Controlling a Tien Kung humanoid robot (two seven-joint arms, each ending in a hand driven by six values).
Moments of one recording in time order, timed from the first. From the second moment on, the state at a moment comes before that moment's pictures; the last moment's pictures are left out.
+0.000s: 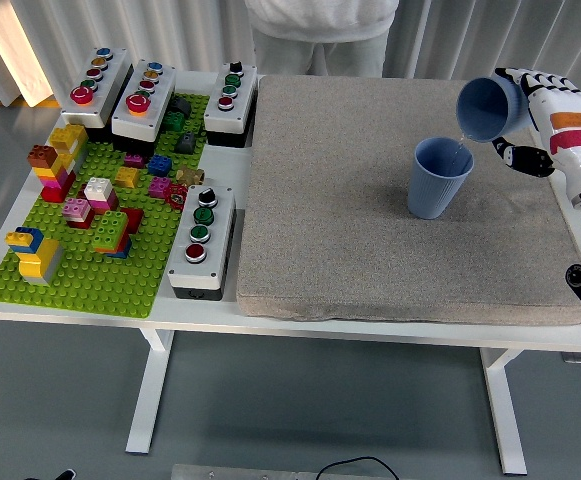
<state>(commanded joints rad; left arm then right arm) -0.17 0.11 -0.57 -0.18 0.65 0.03 0.21 0.63 -0.35 0.92 1.02 -1.95 -0.52 0.13</state>
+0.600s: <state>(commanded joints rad) -0.17 0.12 -0.57 -0.18 0.65 0.03 0.21 0.64 -0.35 0.91 1.02 -1.97 -0.52 0.11</state>
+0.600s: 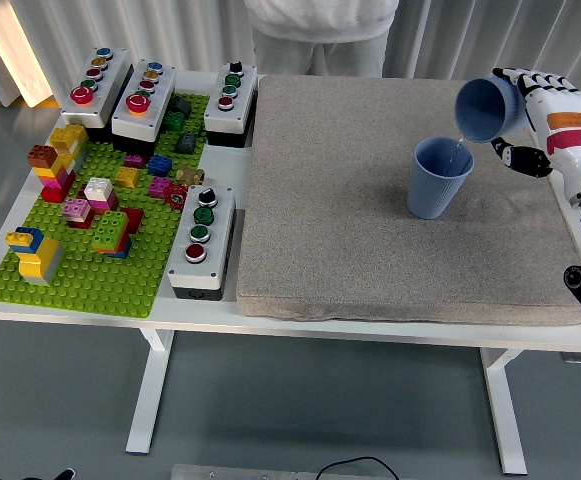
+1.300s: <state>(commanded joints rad) -0.16 0.12 -0.58 -0.18 0.65 0.03 0.21 0.63 -0.34 0.89 1.03 -2.01 -0.54 0.08</state>
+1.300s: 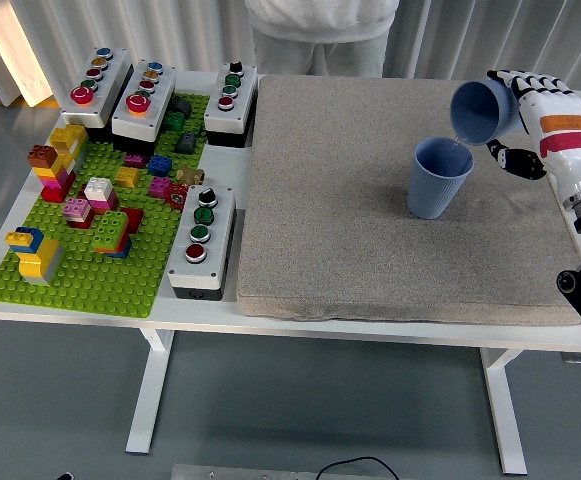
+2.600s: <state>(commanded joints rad) -0.17 0.12 -0.58 -0.18 0.65 0.03 0.21 0.64 -0.37 0.87 1.05 -2.02 -0.57 0.07</state>
